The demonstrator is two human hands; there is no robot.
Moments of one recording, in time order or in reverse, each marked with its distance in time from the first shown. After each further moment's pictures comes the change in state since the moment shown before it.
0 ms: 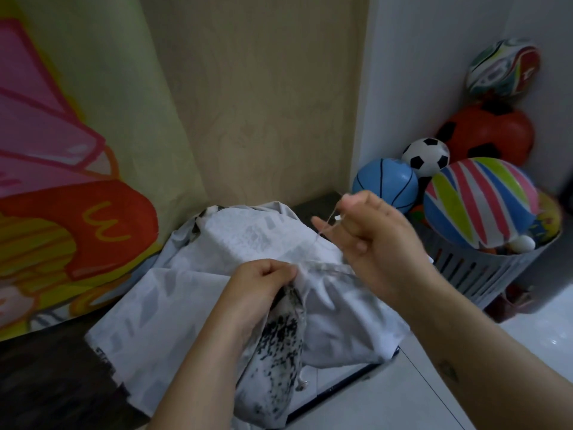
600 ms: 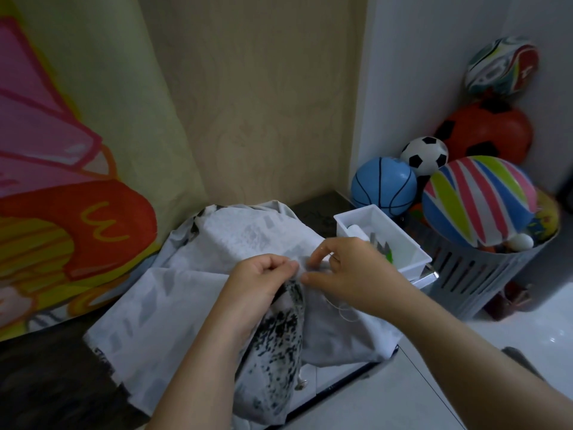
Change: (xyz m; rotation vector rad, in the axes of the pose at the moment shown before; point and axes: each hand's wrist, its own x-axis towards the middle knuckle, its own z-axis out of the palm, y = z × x) left_hand -0.001 0.003 0.003 0.015 -0.006 0.061; right_hand -0.003 0.020 -0.007 -1.262 -0.089 0.107
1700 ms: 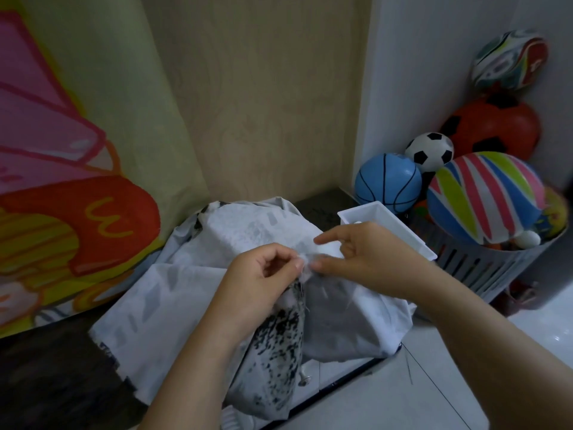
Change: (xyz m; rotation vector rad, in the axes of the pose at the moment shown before) left_hand -0.014 0.009 -0.010 0.164 -0.045 0.291; right_hand 0.005 0.007 -0.020 -0.020 -0.095 -0.049
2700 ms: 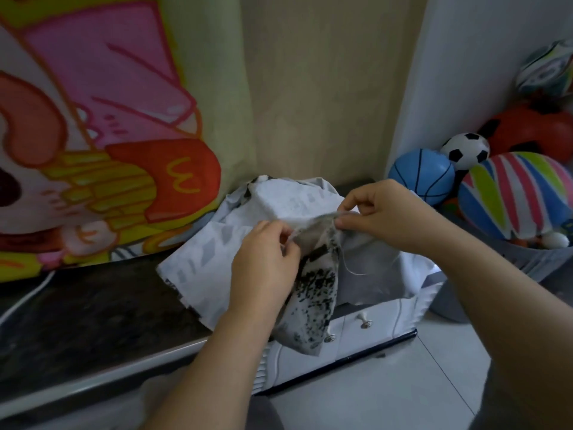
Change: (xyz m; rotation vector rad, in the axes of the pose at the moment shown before) left_hand -0.060 -0.002 -0.024 0.596 0.429 0.093; right_hand -0.016 -0.057 0.012 -0.062 0.069 -0.186
